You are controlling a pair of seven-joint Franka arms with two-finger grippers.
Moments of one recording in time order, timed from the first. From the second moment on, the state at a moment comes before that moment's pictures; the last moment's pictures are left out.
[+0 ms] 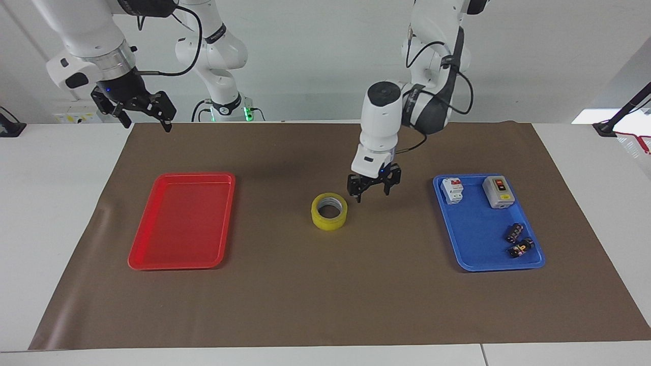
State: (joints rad) left arm -0.54 0.14 -0.01 -1.88 0.12 2.10 -0.77; right arm -0.08 -0.03 0.07 -1.53 -0.04 1.45 0.11
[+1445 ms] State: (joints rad) left arm -0.05 -0.02 0.00 -1.65 0.00 1.62 -0.06; right arm 0.15 0.10 0.29 -1.74 -0.04 1.91 0.47
